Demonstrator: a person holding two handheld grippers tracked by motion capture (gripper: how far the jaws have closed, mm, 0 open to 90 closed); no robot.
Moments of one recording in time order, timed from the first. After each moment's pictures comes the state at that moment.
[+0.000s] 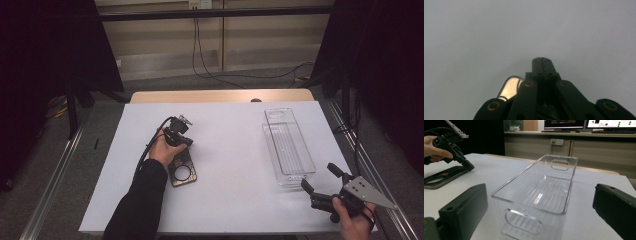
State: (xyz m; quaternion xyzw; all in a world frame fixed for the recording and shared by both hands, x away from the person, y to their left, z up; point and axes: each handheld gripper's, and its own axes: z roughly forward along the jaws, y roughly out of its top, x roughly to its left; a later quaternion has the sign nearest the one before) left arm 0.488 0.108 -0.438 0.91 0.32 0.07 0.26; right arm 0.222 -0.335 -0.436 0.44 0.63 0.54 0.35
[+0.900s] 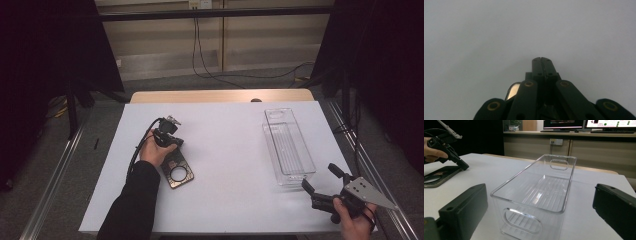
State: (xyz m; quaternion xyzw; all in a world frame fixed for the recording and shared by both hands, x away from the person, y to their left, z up) left arm 0.489 0.141 -0.443 0.90 0.35 0.07 0.27; right arm 0.221 -0.336 -0.436 0.44 0.63 0.54 0.35
